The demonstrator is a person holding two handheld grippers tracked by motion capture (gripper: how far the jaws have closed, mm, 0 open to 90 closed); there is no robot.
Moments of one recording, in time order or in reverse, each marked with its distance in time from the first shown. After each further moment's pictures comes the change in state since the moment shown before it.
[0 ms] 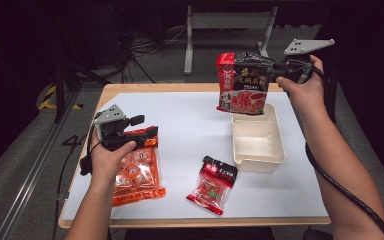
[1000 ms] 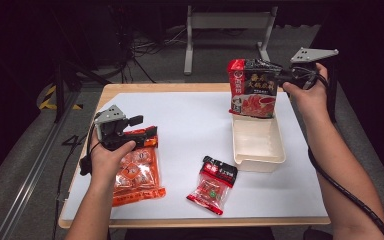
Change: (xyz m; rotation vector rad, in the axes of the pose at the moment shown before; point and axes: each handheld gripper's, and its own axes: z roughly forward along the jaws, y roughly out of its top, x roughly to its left) left arm 0.003 -0.002 0.002 0.014 0.014 -0.010; right arm -0.022 -0.038 0.000 0.024 -0.065 0.011
